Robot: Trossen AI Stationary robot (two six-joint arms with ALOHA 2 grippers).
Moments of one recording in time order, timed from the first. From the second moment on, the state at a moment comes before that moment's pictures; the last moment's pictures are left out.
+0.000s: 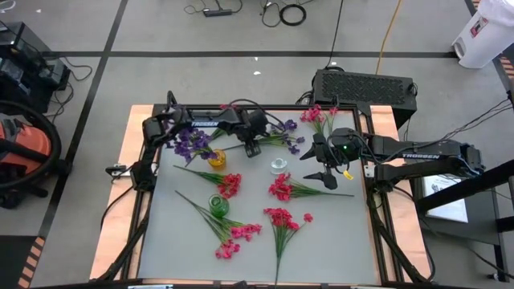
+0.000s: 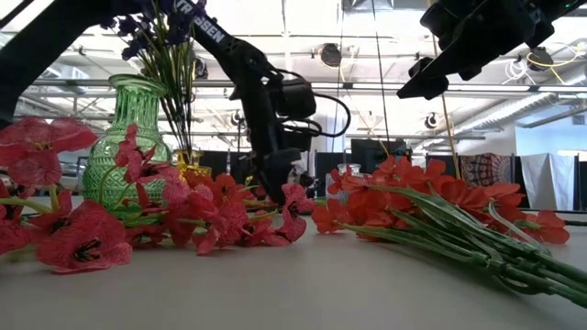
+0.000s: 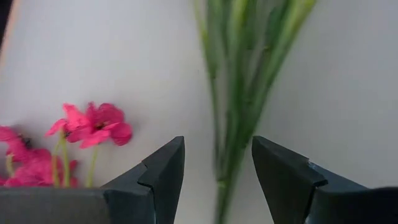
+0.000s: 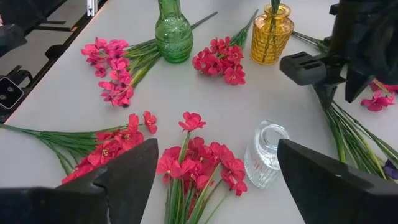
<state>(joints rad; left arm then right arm) 0.41 2.08 1.51 -0.67 -0.06 0.08 -0.19 0.94 0.65 -0.27 -0.29 -0.14</state>
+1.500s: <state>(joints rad) 0.39 2.10 1.52 -0.73 -0.06 0.06 -0.19 0.94 0.65 -0.28 -0.29 -0.13</state>
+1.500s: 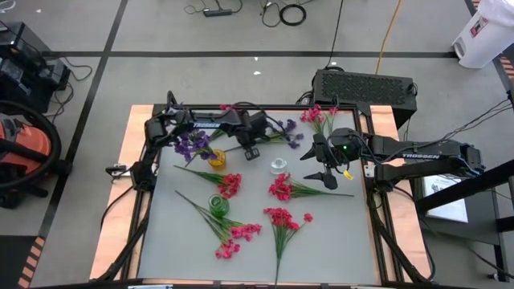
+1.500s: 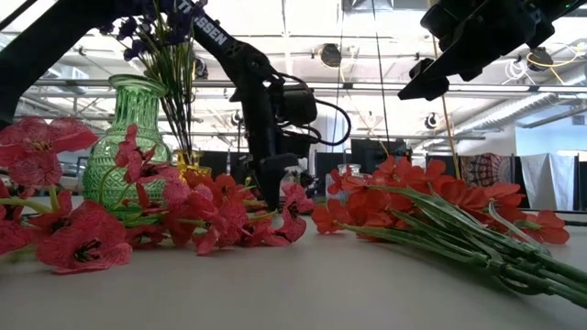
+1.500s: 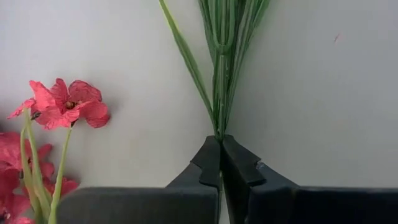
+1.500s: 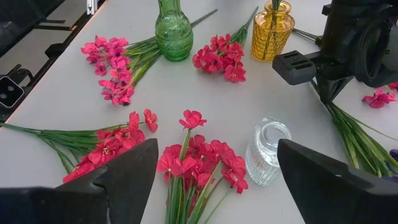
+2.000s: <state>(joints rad) 0.32 2.10 1.74 -0.86 -0.11 0.06 -0.19 0.94 0.65 -0.28 -0.29 -0.09</state>
